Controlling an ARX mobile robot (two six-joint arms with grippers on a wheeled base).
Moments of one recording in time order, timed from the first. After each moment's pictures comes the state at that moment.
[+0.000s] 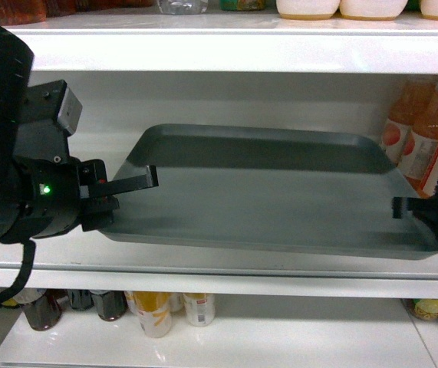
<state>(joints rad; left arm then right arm) -0.32 1.70 0.74 0.34 -0.18 -0.36 0.13 1.70 0.68 0.40 -0.04 0.16</state>
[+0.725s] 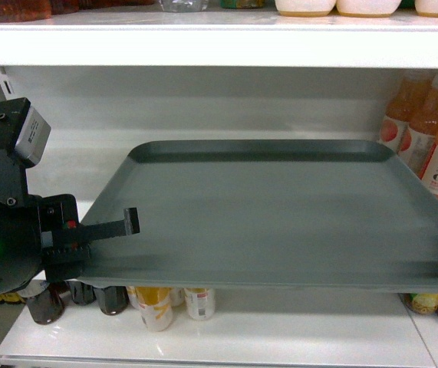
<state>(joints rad) -0.37 1.54 0.57 0.32 -0.26 -0.38 0.14 1.49 0.51 0.39 -0.07 0.18</state>
